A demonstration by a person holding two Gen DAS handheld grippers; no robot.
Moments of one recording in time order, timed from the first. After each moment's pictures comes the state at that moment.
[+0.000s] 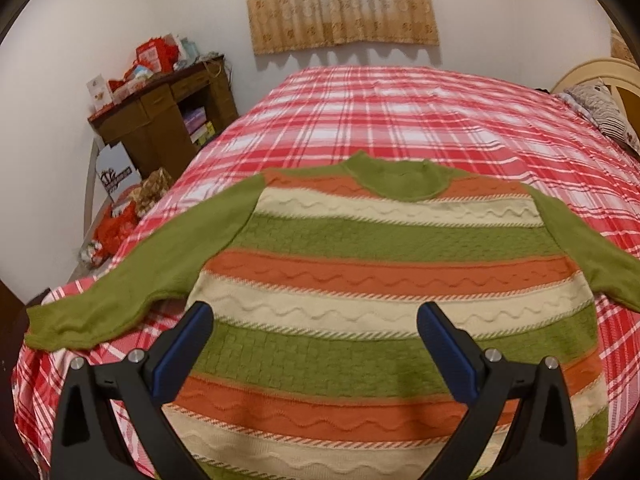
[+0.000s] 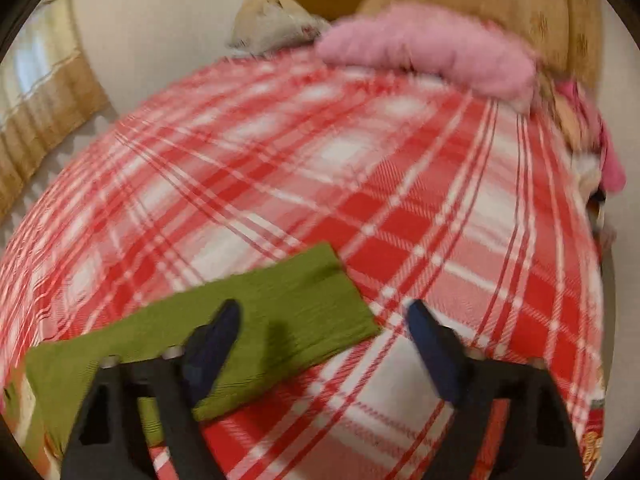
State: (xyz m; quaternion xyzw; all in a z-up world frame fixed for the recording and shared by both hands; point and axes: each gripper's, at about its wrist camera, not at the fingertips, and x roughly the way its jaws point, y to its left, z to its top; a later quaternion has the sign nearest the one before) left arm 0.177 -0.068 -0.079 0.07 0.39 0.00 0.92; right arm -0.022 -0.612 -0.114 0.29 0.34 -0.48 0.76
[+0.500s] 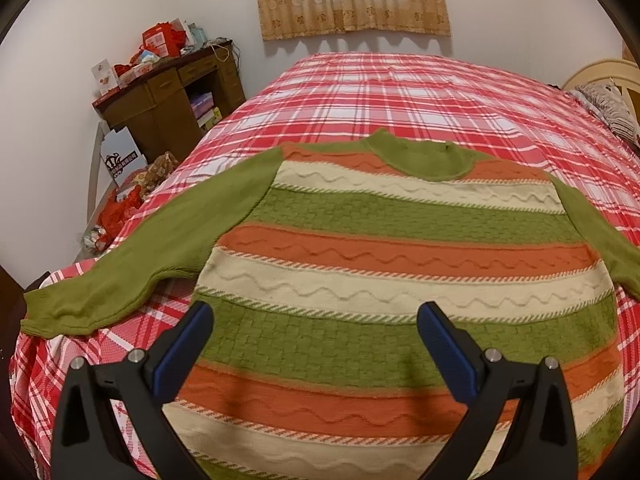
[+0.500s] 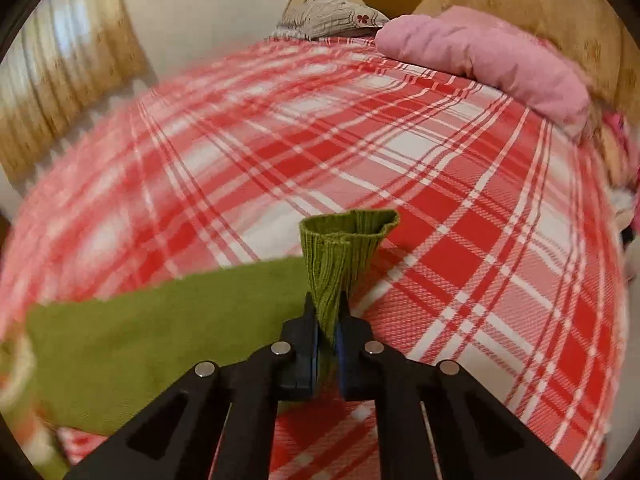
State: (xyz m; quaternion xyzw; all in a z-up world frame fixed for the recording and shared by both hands) left arm 0.180 -0.050 -0.095 0.06 0.40 0.01 0.91; right arm 0.011 -0.597 -0.109 0.26 0.35 -0.41 0.81
